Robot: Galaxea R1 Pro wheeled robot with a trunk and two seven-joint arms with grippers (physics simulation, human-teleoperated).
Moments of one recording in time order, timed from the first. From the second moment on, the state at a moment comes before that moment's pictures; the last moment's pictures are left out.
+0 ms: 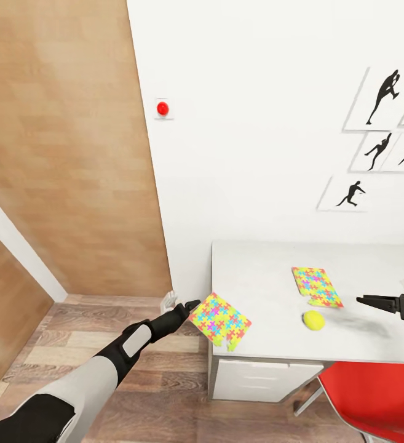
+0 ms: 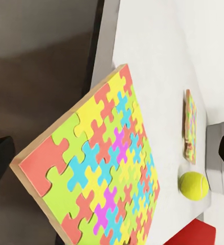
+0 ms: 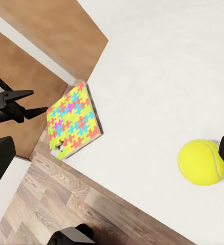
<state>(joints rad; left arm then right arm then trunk) -0.82 -0.08 -0.30 -0.30 0.99 0.30 -0.48 -0.52 -0.87 -0.03 -1.02 -0.57 0.67 1.21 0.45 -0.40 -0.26</state>
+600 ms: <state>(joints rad) -0.82 -0.07 -0.30 -0.30 1.00 0.30 -0.48 -0.52 -0.87 -0.03 -1.02 -0.57 0.67 1.21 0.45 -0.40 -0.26</state>
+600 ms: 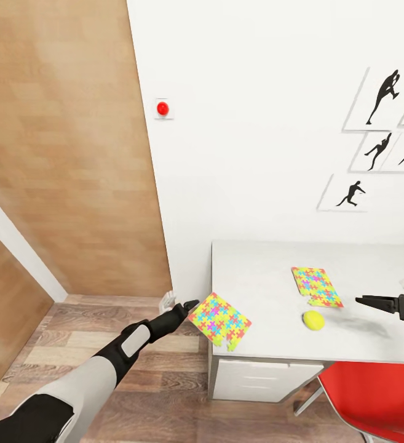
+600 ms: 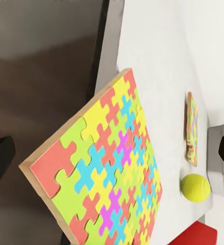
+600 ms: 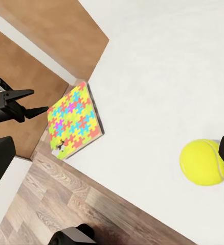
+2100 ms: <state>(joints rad) -0.81 -0.04 -0.21 -0.28 1.00 0.27 -0.36 -0.52 -0.86 -0.03 -1.02 -0.57 0.67 1.21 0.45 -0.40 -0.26</state>
